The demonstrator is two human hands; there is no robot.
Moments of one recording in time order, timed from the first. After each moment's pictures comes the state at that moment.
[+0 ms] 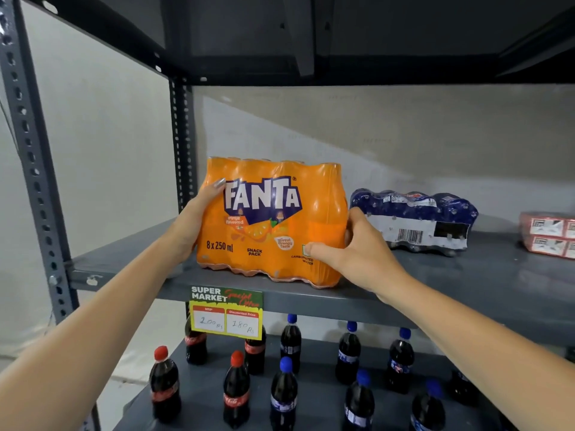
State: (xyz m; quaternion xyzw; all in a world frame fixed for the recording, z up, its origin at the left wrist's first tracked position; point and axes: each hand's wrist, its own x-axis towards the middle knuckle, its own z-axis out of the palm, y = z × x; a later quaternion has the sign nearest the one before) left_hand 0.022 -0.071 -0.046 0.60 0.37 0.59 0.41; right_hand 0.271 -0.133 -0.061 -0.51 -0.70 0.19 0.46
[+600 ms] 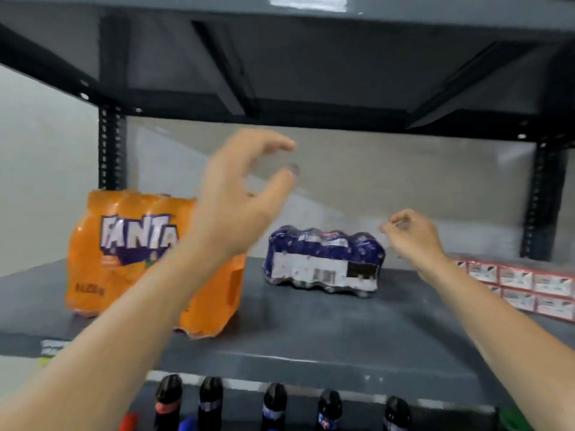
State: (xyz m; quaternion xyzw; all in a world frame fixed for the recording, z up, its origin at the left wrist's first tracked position) left_hand 0.224 -0.139 0.031 0.72 0.19 0.66 -0.06; right_hand 0.505 -0.065 -0.002 -0.61 -0.53 0.04 0.59
